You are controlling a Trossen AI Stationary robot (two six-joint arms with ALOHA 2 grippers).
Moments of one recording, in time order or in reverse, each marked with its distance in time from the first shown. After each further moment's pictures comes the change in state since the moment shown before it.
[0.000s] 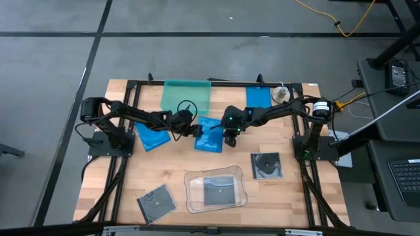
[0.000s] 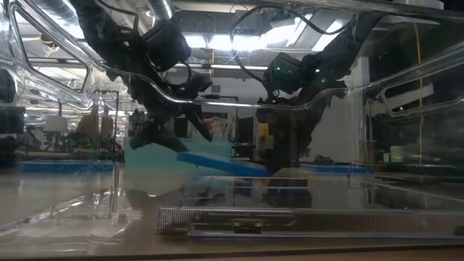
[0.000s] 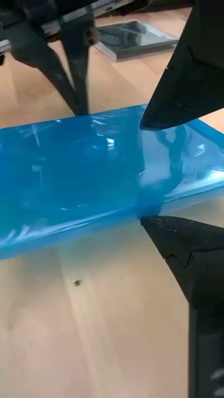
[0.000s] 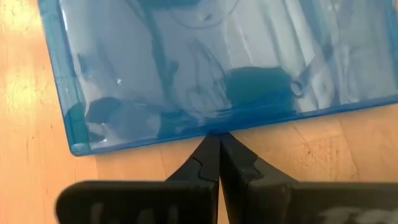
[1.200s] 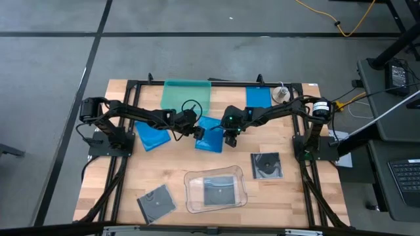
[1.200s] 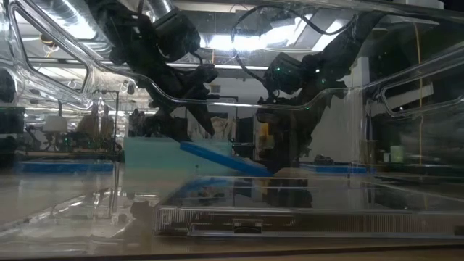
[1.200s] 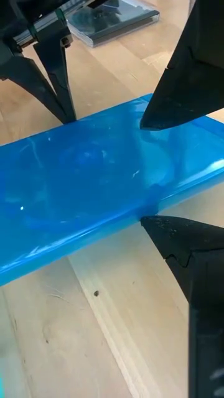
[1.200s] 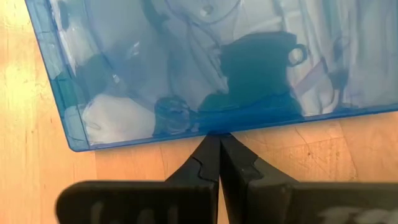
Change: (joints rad) left arm -0.021 -0.004 0.122 -0.205 -0.028 0.167; right arm -0.001 0.000 0.001 -0.004 -0.010 -0.030
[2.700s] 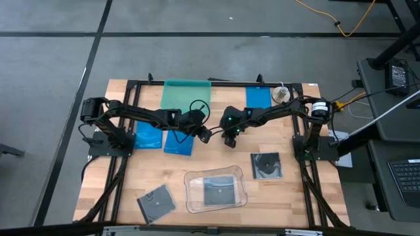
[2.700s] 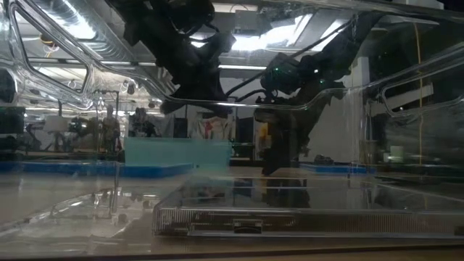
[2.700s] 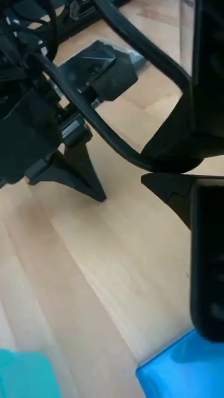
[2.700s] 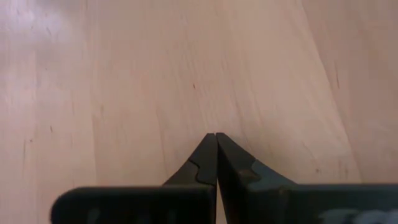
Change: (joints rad) left arm -0.062 0.035 0.141 -0.123 -0.060 0.101; right arm 0.010 0.004 -0.005 -0.002 -0.012 -0.025
